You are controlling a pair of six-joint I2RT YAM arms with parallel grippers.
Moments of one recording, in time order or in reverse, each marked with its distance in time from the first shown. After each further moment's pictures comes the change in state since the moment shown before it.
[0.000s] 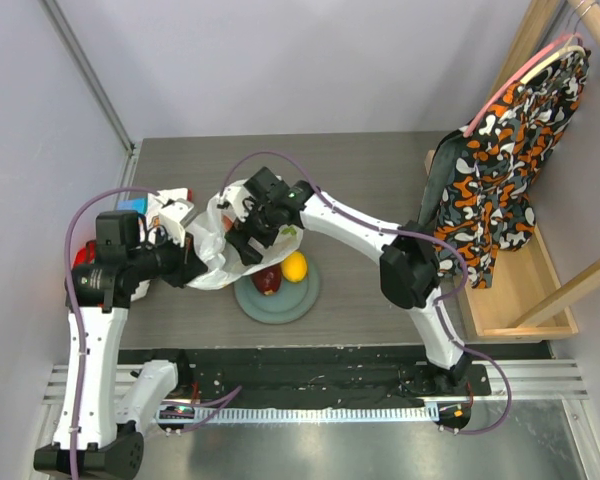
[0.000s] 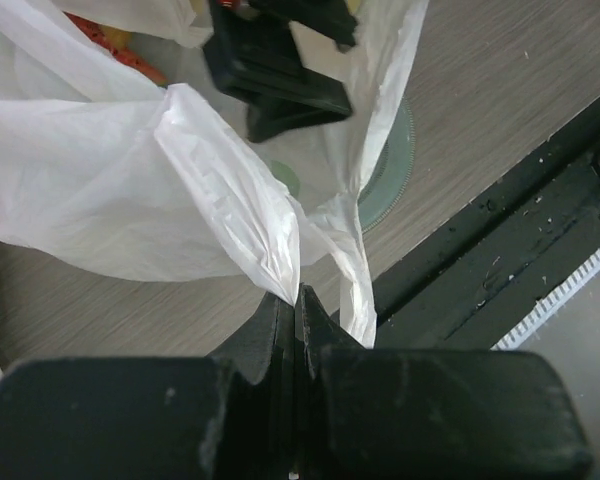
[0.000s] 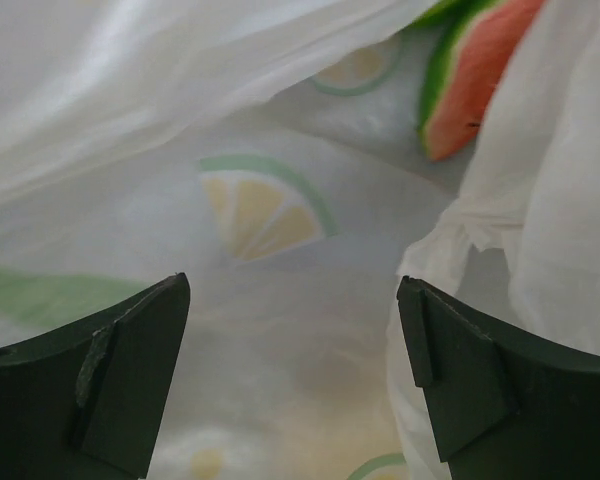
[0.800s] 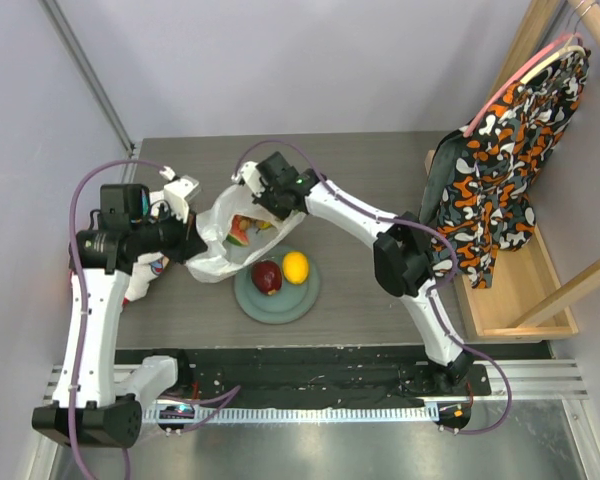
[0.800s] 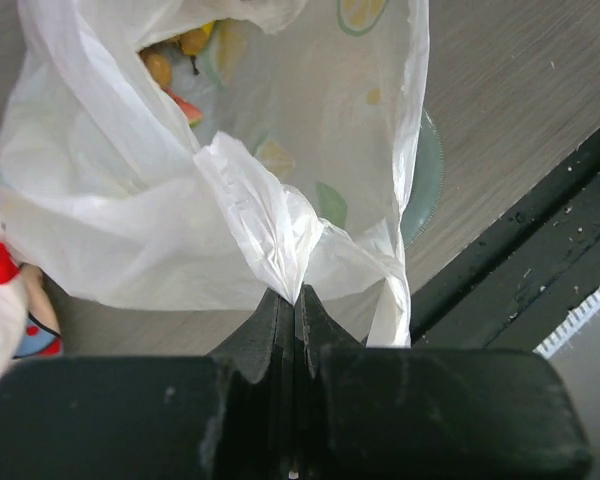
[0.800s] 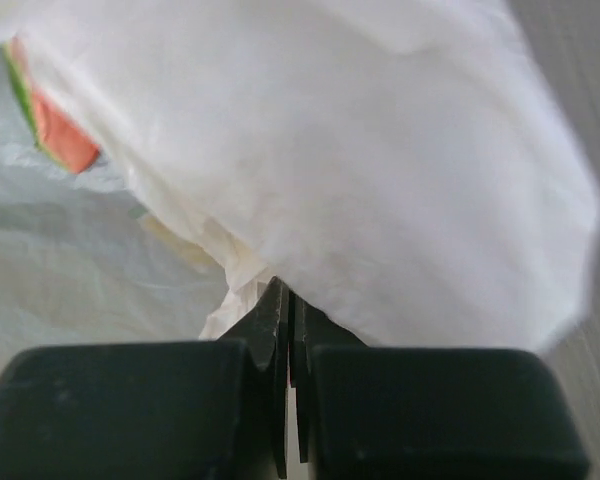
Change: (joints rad) left arm 0.000 0.161 0.115 0.014 0.003 0.073; right arm -0.090 0.119 0.094 0.090 0.439 -0.131
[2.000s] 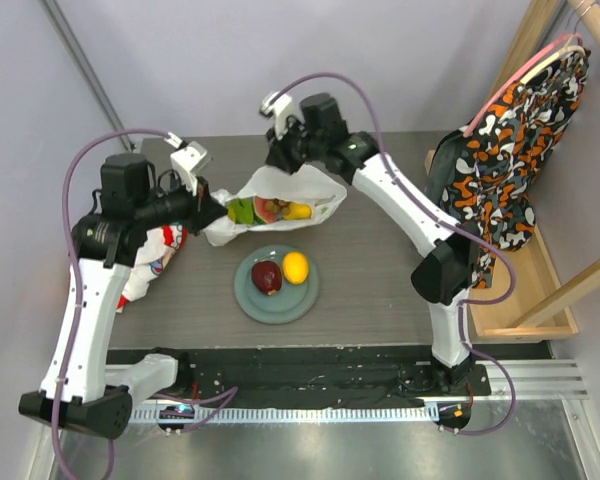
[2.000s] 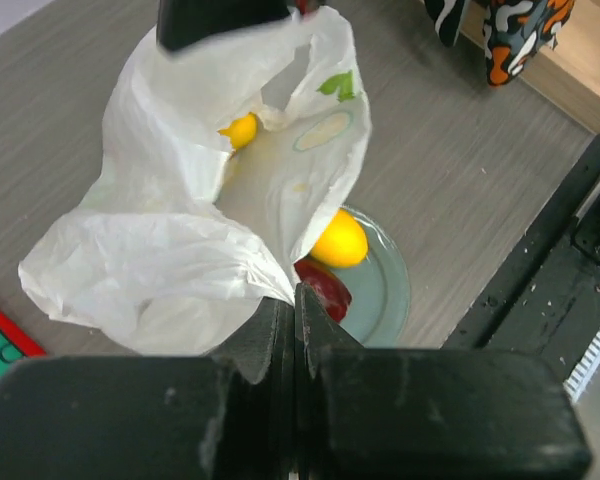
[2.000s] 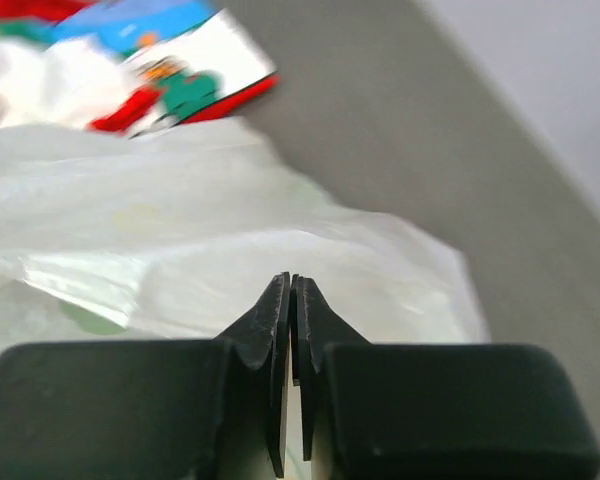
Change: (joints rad) left arm -0.153 0.118 0.194 0.245 0.052 -0.109; right arm -0.149 -0.275 0.100 0.094 -0.351 0.154
